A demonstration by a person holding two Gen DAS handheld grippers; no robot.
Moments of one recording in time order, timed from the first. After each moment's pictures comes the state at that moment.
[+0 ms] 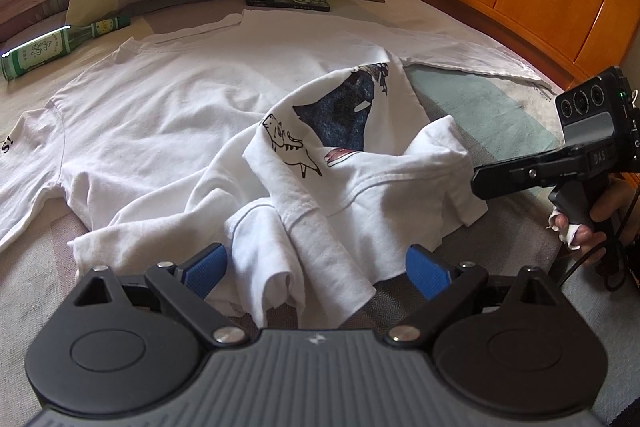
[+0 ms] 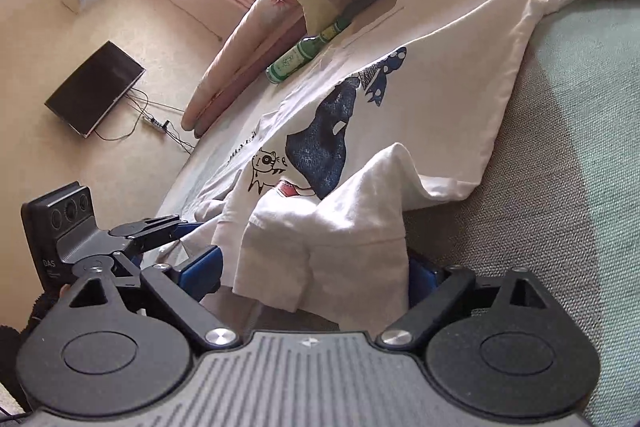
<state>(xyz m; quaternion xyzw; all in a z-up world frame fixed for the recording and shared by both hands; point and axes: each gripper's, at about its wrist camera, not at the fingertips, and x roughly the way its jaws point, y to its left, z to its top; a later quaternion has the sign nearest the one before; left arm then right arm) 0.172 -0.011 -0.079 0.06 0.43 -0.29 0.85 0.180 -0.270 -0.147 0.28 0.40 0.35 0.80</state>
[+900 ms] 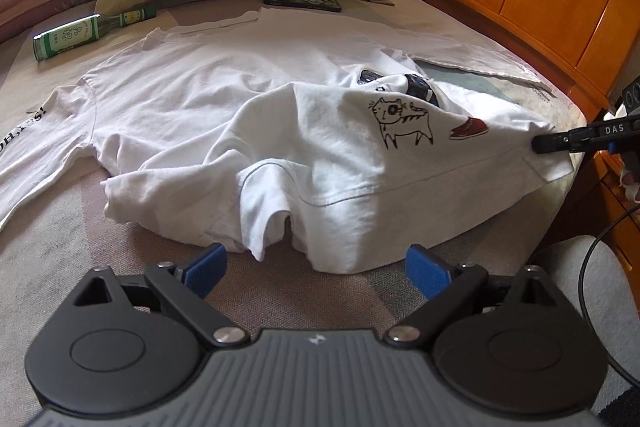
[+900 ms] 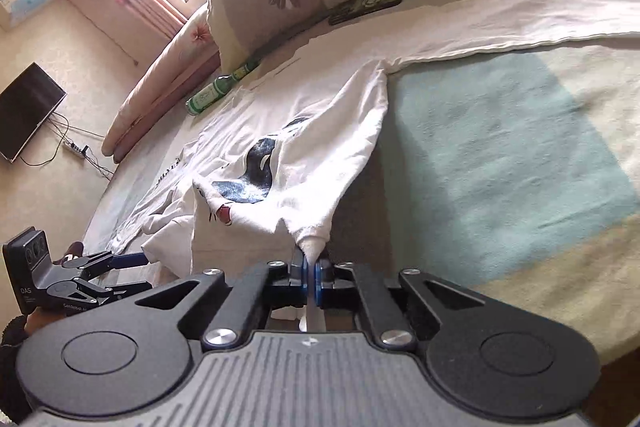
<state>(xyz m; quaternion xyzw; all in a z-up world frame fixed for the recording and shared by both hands) 0.130 0.003 -0.068 0.05 0.43 -0.27 0.86 0.102 -0.369 -0.093 0.24 0.42 0.20 0.85</state>
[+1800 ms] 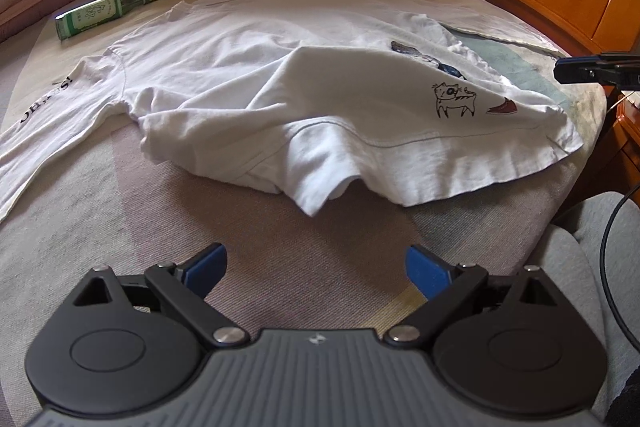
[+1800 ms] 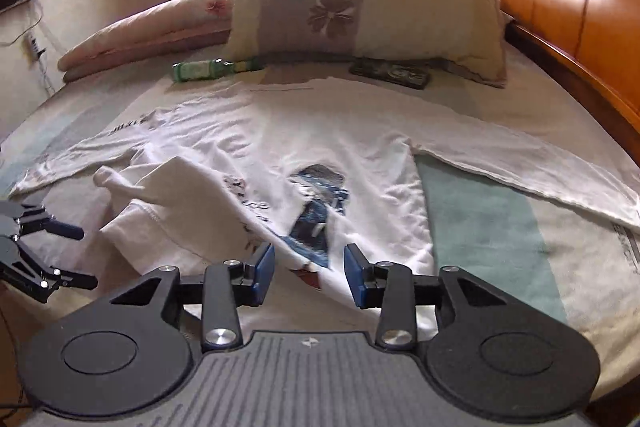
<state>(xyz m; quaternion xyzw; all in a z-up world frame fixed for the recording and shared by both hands) 0.111 0.039 -0.088 0.08 0.45 -0.23 0.86 0.094 -0.246 -0.041 -0.03 0.37 0.18 0.91</state>
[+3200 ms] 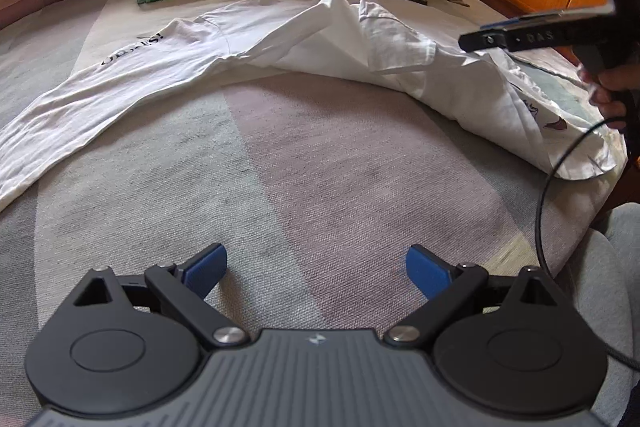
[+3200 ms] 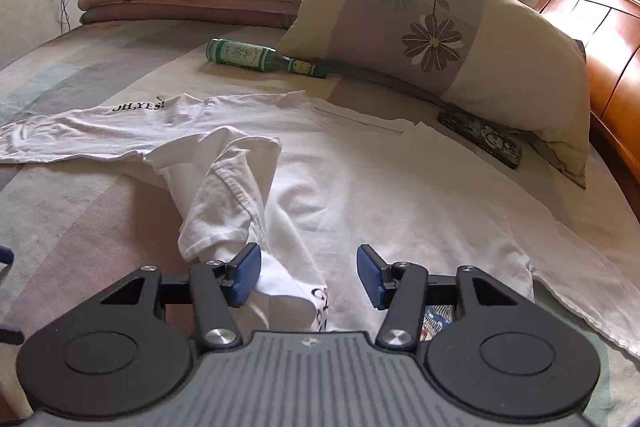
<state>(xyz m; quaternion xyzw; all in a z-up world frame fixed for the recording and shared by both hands) 0.112 0.116 -0.103 0.02 0.44 -0.19 0.88 0.184 -0.132 -0.059 -0.11 0.35 0.19 0.91</state>
